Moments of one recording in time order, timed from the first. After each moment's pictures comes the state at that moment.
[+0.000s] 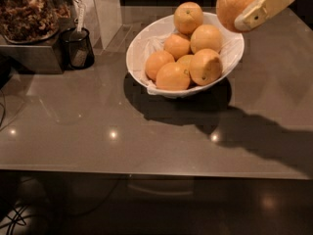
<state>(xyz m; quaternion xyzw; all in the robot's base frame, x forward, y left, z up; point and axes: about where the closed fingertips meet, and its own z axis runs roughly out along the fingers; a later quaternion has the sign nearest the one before) 0.556 -0.169 1.080 -0.62 0.66 0.14 0.40</state>
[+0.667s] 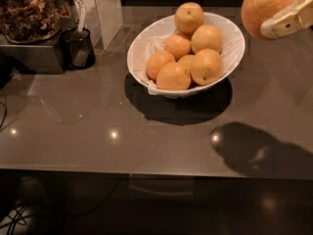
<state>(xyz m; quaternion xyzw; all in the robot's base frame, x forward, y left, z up) 0.503 -0.198 1.095 -0.57 0.67 0.14 0.46</state>
